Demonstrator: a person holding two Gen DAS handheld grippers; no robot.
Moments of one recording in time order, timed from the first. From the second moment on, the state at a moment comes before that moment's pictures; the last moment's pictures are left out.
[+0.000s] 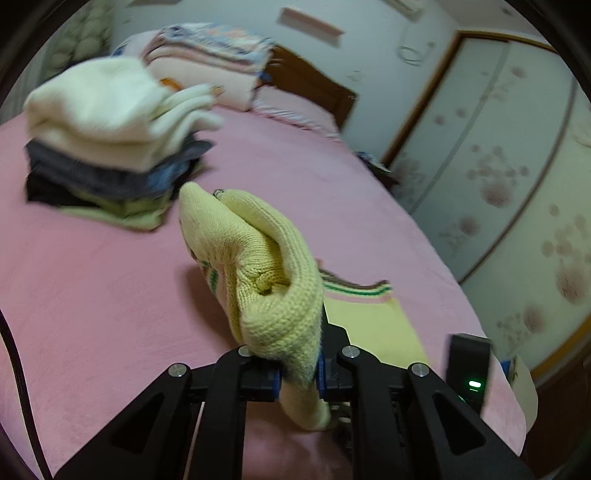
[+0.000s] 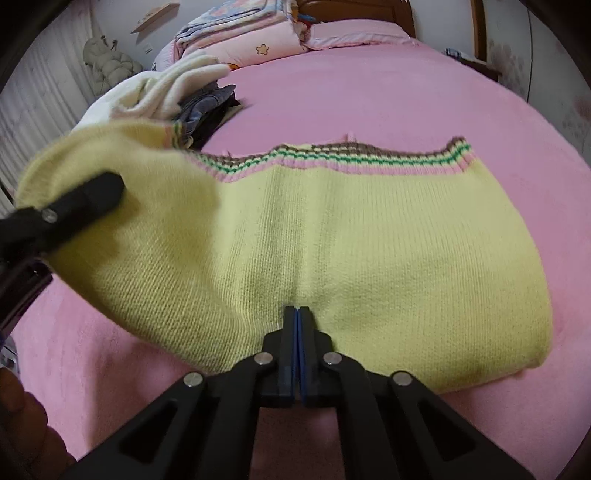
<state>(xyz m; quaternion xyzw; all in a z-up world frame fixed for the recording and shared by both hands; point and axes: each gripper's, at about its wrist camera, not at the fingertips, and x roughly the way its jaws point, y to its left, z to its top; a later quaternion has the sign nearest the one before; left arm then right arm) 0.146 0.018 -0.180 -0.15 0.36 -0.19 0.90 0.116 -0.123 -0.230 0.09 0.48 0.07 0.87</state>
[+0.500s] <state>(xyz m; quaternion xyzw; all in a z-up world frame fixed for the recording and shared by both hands) 0.130 -0.095 -0.164 -0.02 0.34 -0.32 0.89 0.081 -0.189 -0.221 0.22 0.49 0.11 0.84</state>
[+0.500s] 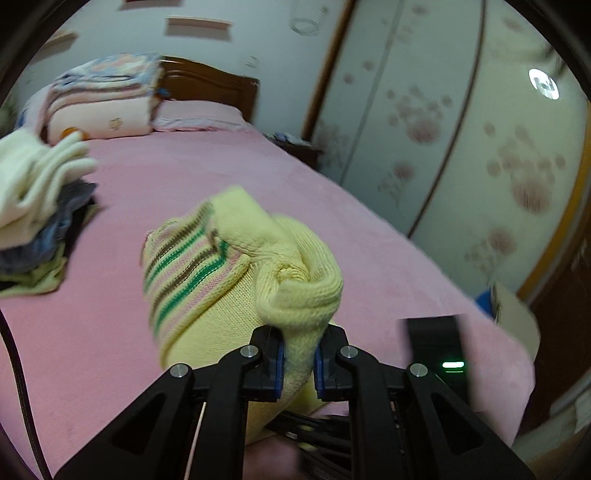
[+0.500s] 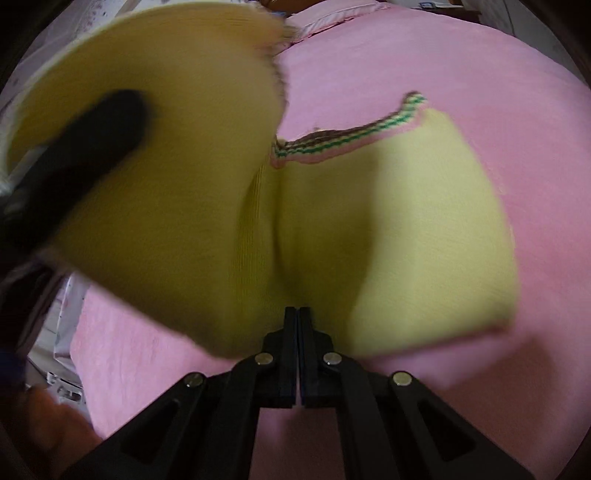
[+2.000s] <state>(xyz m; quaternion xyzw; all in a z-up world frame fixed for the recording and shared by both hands) 0.166 -0.057 -0.204 -0.09 0.50 -0.17 0.85 0.133 -0.231 -0.175 0.18 0.50 0.08 0.84</state>
